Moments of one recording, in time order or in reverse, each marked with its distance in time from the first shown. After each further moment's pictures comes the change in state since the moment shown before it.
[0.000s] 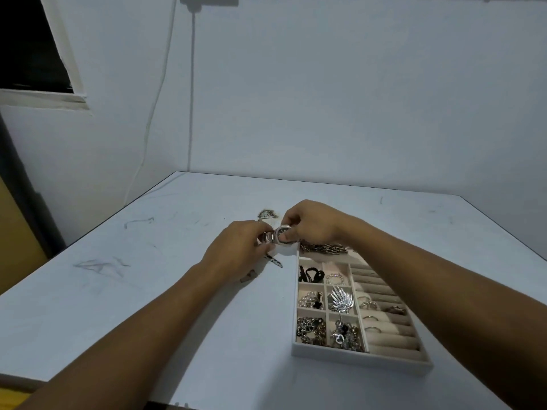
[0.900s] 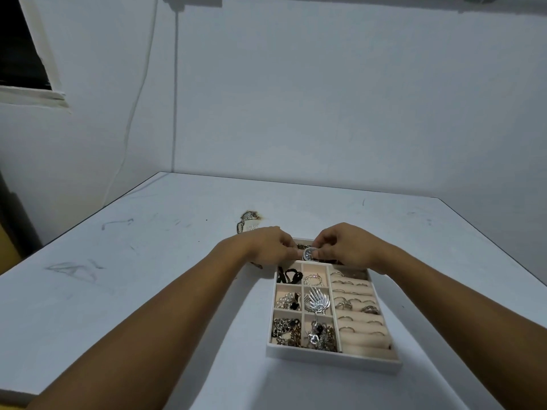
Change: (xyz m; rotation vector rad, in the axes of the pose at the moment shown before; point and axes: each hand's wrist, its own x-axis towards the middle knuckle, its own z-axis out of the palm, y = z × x) left_hand 0.041 0.066 0.010 -0.131 -0.585 -0.110; right_hand -0.058 0.074 -0.014 0.052 0.064 0.163
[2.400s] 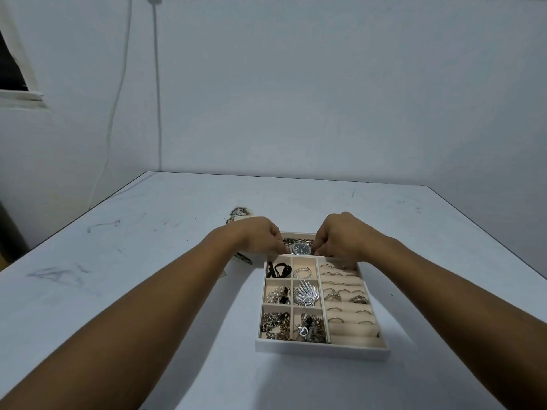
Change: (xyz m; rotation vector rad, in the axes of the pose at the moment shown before) left_hand 0.011 0.002 -0.005 0.010 0.000 -0.046; right_hand -0.007 -0.005 -0.005 -0.311 0.044 0.030
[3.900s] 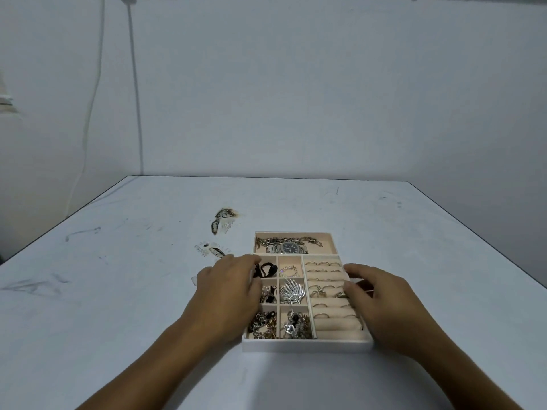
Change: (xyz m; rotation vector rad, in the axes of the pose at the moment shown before) left_hand -0.099 0.004 0.065 0.036 0.465 0.062; right_hand -0.127 0.015 0.044 0.533 0.326 0.184
